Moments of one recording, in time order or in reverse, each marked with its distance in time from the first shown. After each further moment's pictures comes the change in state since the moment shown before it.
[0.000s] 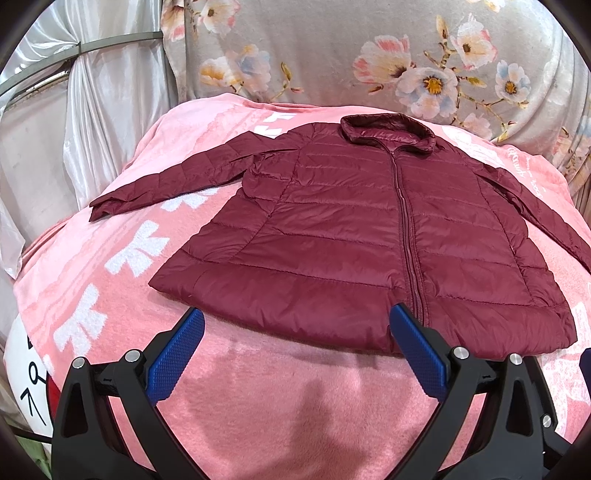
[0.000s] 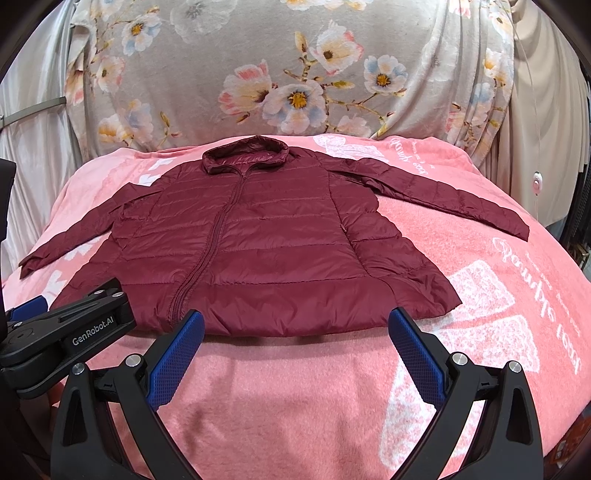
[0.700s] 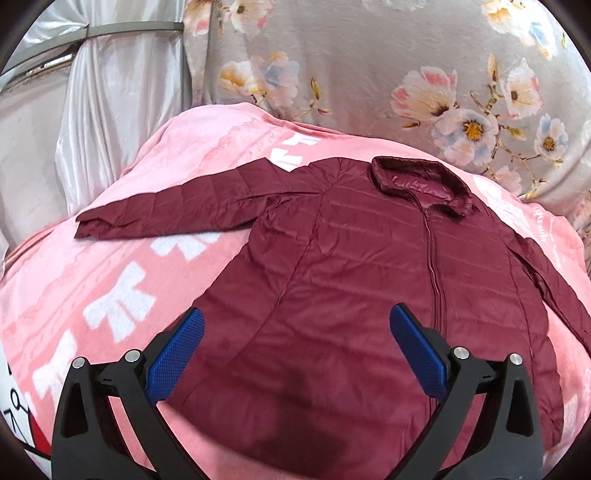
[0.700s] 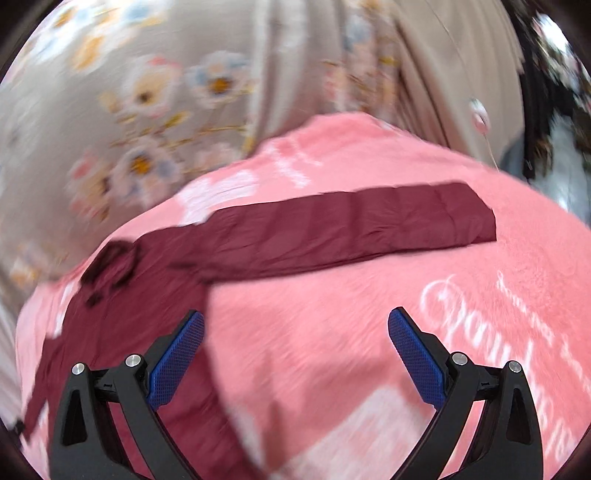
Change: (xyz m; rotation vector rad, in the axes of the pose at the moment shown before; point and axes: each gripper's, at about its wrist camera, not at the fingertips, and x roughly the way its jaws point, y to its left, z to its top) left arm 0.066 0.019 0.090 -0.136 -0.044 0.012; right arm 0.148 -0.260 0.102 0.536 0.002 -0.132
